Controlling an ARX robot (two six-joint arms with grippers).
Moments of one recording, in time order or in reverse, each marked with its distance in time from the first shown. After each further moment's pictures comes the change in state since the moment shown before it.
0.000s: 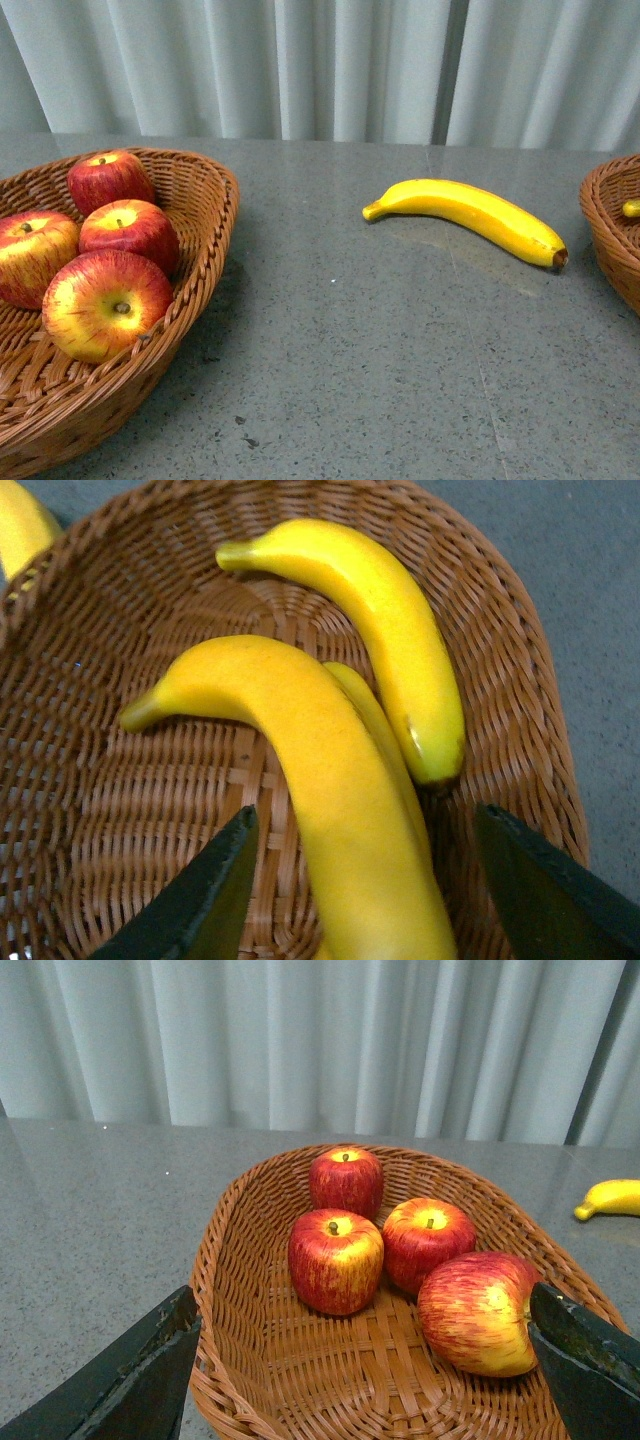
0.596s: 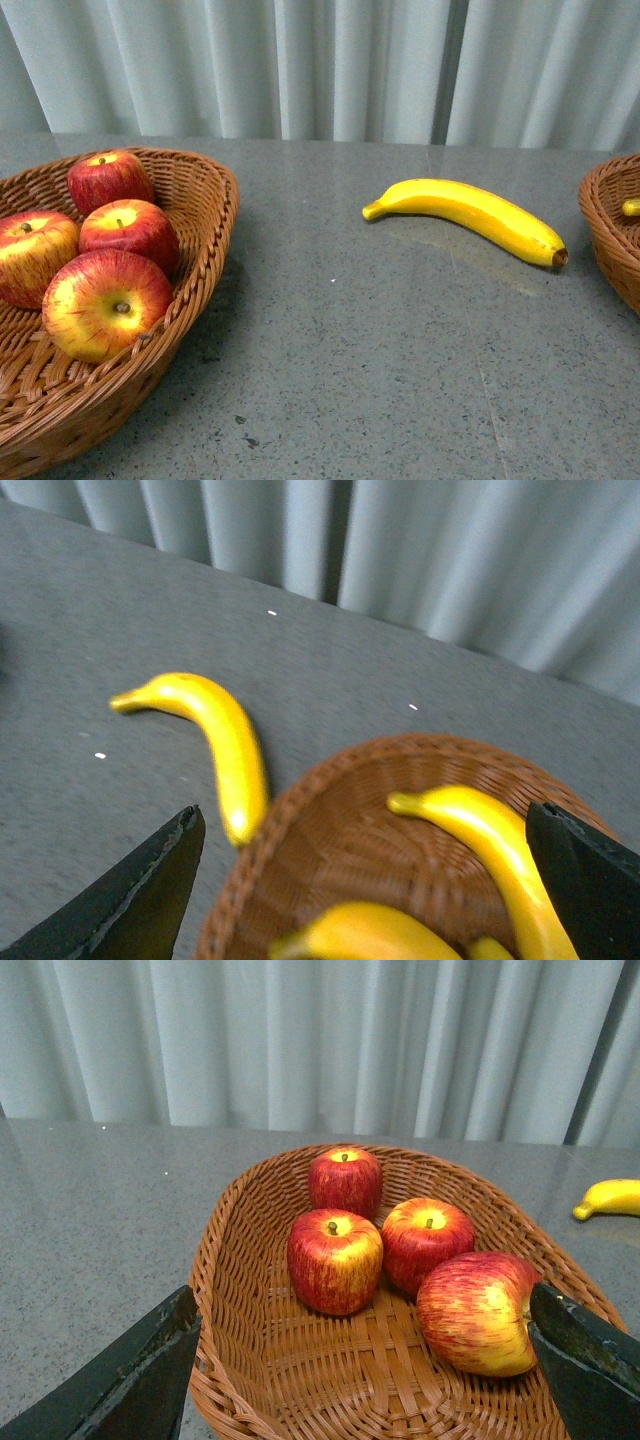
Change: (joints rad) left arm 0.000 0.000 0.000 0.000 0.000 0.000; right arm 0.450 -0.010 0.211 0.050 0.185 0.179
